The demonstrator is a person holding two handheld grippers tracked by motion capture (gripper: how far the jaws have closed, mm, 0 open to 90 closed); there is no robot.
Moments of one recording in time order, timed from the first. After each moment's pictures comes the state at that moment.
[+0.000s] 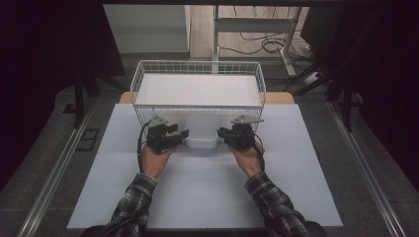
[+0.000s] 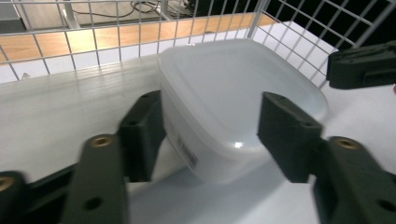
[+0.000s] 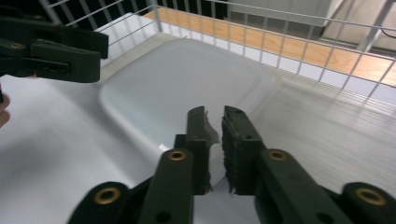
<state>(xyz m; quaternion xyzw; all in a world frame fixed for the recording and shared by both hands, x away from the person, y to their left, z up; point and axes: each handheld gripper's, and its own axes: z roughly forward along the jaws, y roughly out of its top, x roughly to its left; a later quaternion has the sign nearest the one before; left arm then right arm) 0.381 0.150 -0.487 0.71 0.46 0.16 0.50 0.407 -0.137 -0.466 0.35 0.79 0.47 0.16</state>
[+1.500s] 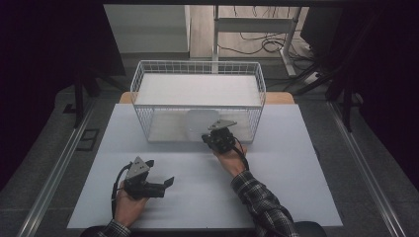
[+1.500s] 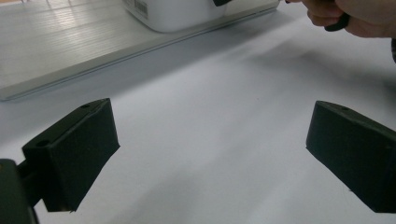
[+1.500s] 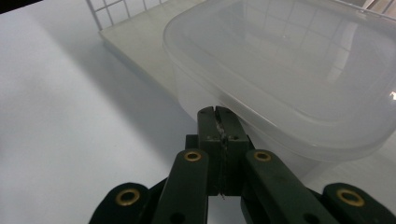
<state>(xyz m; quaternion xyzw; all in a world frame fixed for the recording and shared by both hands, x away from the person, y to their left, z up) 0.258 0.184 -0.524 0.76 0.41 0.18 0.47 0.418 -0.083 -0.498 0.30 0.84 0.42 0.15</state>
